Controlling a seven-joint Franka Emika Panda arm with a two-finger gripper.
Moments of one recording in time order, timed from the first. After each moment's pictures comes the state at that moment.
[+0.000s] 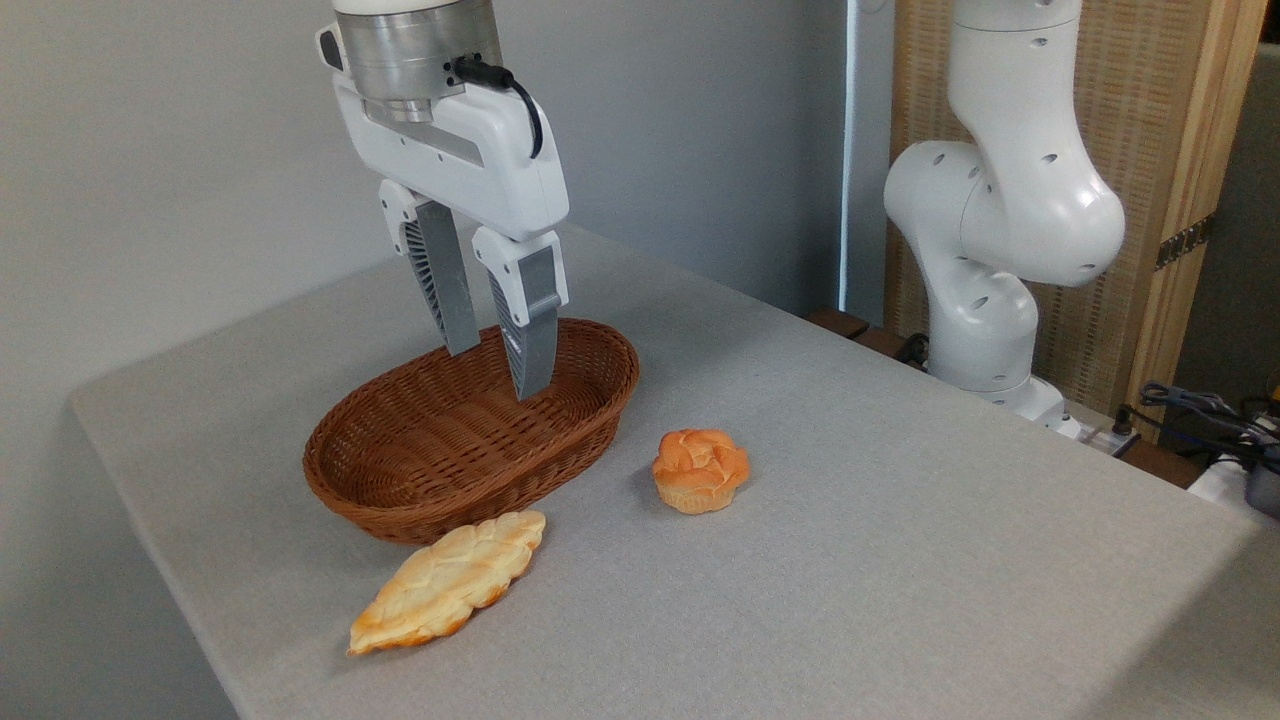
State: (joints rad) arm -0.06 0.02 0.00 -1.59 -0.03 1.62 0.69
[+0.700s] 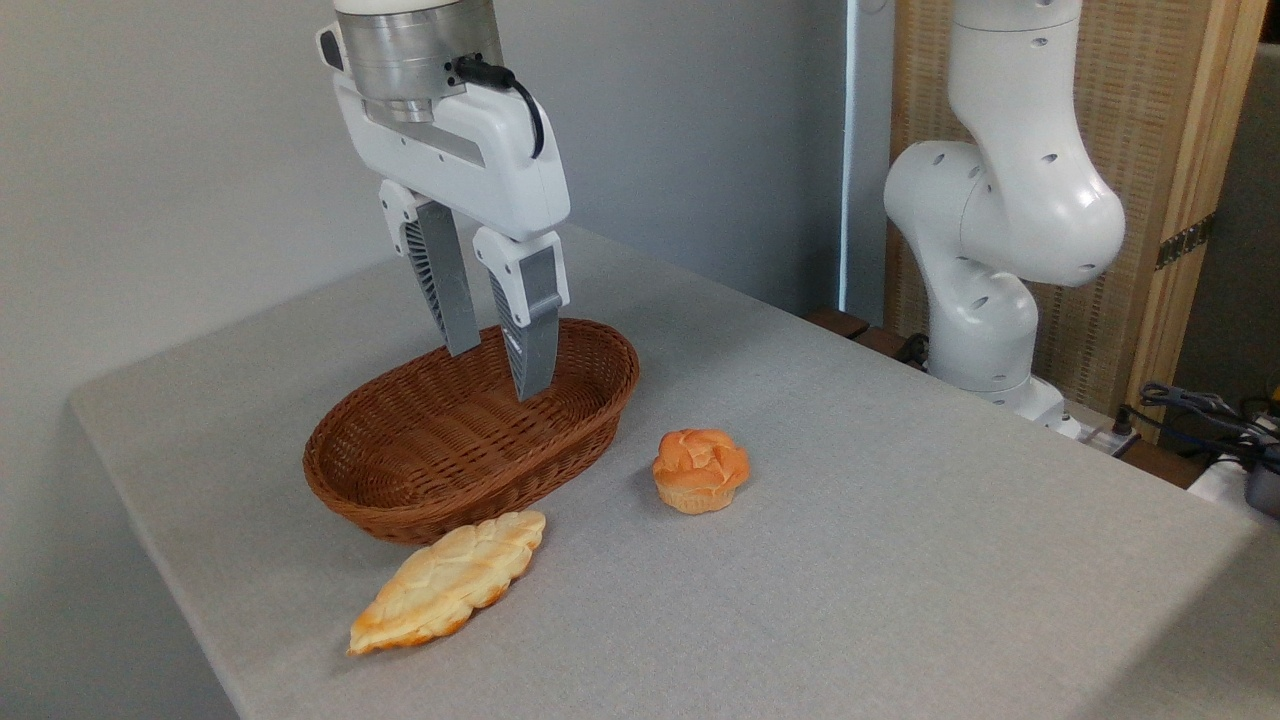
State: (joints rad) arm -0.06 0.02 0.00 -1.59 -0.03 1.62 0.69
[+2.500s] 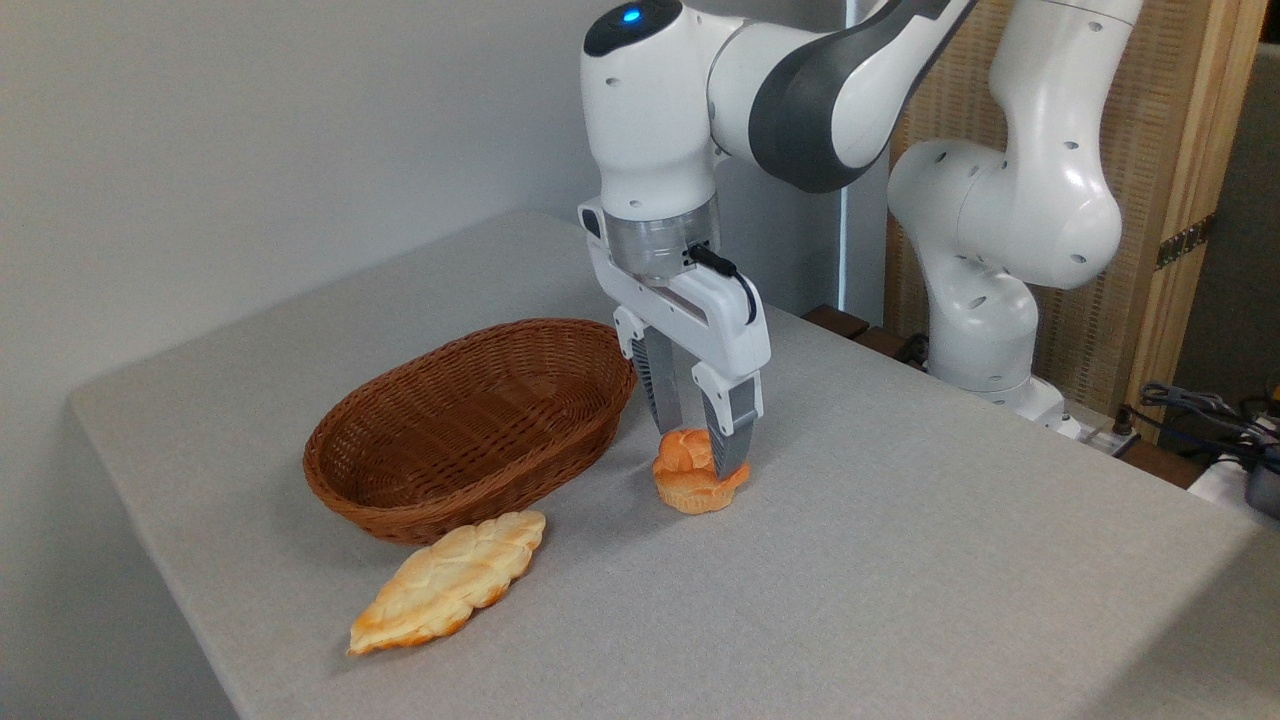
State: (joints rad) arm -0.13 -0.42 0.06 -2.49 0.01 2.02 0.80
